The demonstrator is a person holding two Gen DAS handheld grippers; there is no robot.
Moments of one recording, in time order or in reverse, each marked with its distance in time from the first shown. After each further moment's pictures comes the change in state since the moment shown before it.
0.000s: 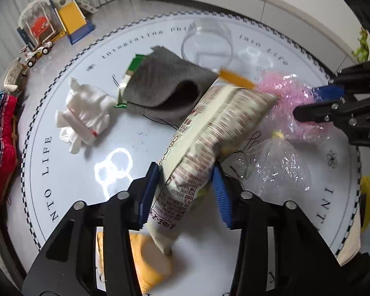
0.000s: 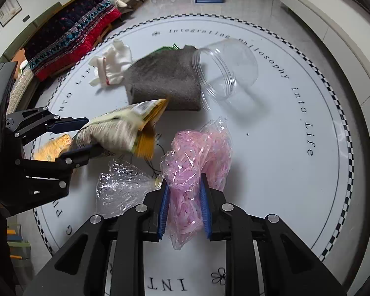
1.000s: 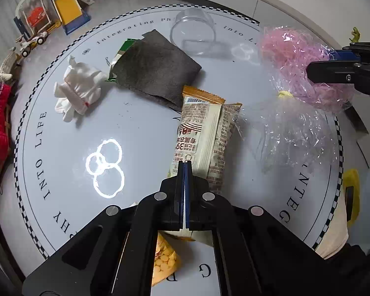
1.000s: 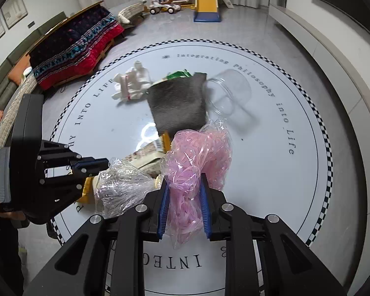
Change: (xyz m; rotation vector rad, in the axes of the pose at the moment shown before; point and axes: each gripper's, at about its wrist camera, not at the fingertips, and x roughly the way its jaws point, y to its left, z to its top) left arm -0.002 -0.008 -0.025 -0.013 0.051 -0.060; right arm -0.049 0.017 -0.016 0.017 -0.089 -0.034
